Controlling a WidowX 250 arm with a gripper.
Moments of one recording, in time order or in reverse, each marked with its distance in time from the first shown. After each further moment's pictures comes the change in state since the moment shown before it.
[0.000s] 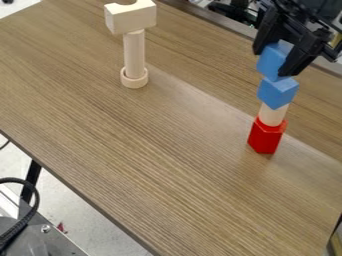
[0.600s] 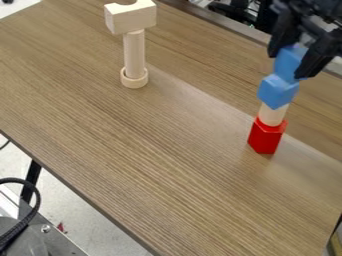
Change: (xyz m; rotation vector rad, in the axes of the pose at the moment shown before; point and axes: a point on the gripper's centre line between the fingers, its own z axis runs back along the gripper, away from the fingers) arm 0.008 -0.011 0.008 -0.037 -0.057 -0.027
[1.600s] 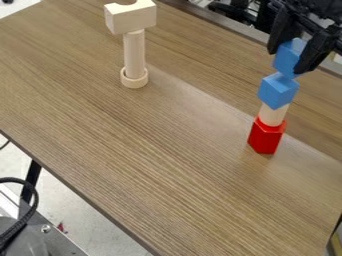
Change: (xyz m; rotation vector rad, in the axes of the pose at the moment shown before) arm 0.013 0.016 -0.006 -0.008 -0.082 0.051
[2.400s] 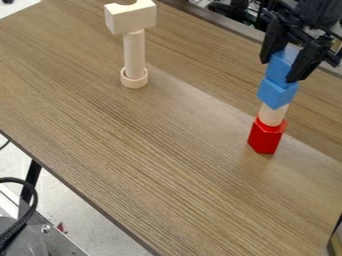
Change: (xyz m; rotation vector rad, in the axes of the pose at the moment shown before) arm -0.003 -0.001 -0.012 -0.008 0.016 0.007
